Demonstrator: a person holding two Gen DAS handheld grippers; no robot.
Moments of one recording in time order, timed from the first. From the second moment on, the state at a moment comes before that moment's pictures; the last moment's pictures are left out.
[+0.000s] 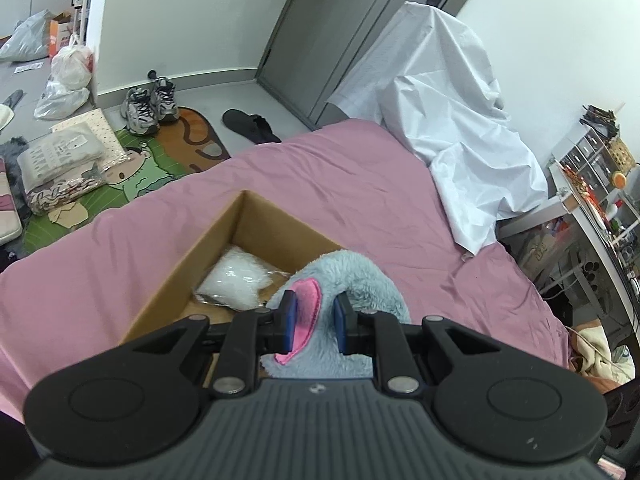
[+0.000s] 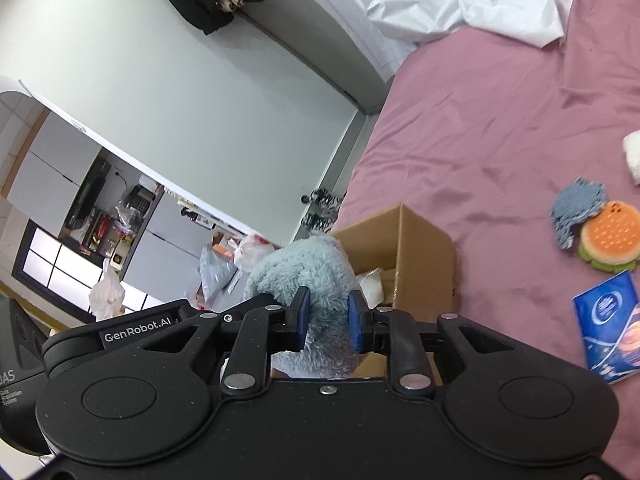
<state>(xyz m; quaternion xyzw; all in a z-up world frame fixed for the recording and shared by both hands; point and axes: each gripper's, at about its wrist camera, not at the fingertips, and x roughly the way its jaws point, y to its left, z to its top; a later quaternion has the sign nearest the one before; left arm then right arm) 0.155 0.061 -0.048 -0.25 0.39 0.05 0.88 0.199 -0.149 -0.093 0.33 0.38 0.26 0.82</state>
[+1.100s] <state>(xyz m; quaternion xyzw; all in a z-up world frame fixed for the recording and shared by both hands) 0.157 0.077 -0.048 -0.17 0.44 0.11 0.87 0.190 -0.144 -0.086 0.26 0.43 0.23 0.83</state>
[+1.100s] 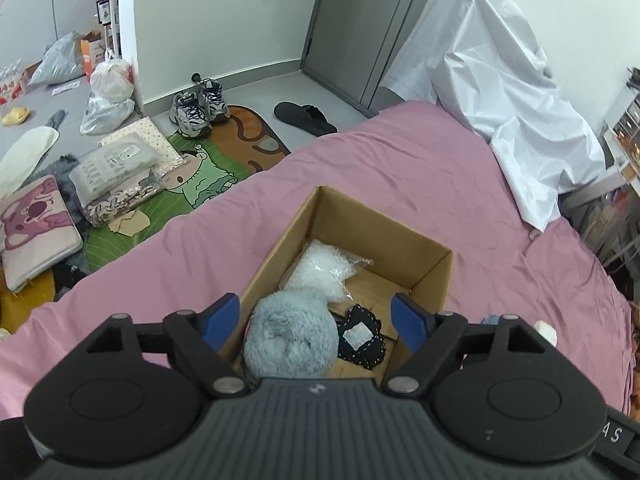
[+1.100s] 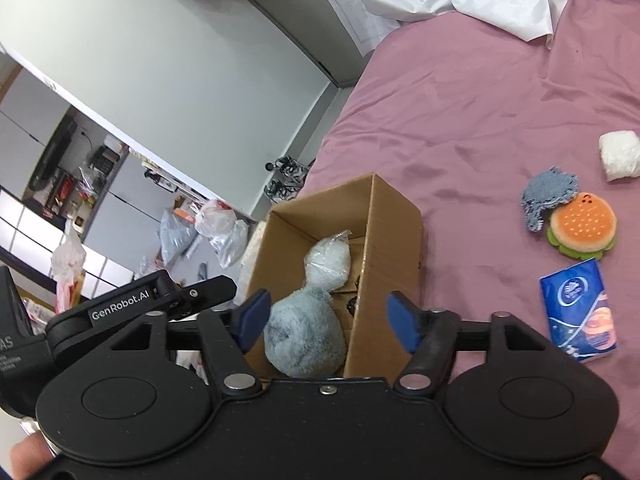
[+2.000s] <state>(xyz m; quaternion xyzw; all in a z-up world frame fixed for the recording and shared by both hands) 0.141 0.003 -0.021 -0.11 0.46 0.07 0.88 0.173 -0.204 -0.066 0.22 0.43 0.18 0.86</state>
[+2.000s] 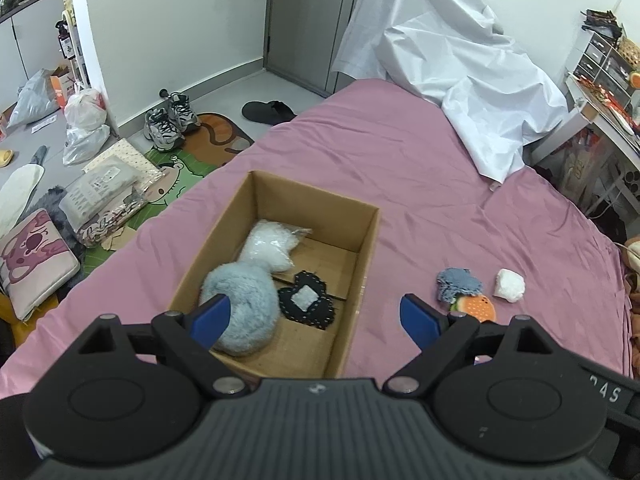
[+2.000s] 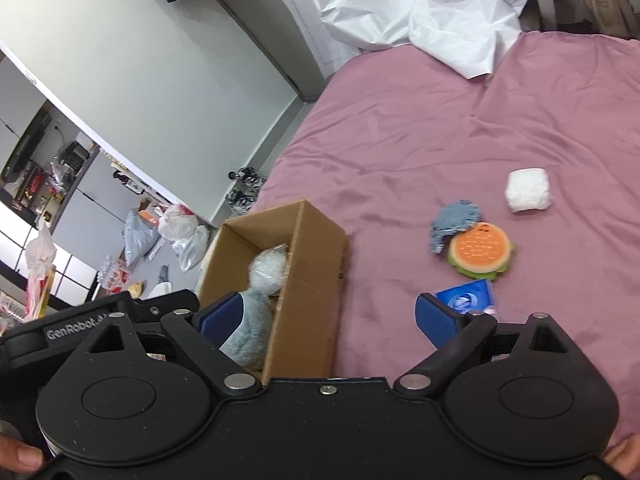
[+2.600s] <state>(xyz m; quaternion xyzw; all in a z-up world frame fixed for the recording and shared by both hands) 0.146 -0.043 -0.012 -0.07 0.46 0.04 0.89 0.164 -0.262 -0.054 0.21 0.41 0.14 0.87</state>
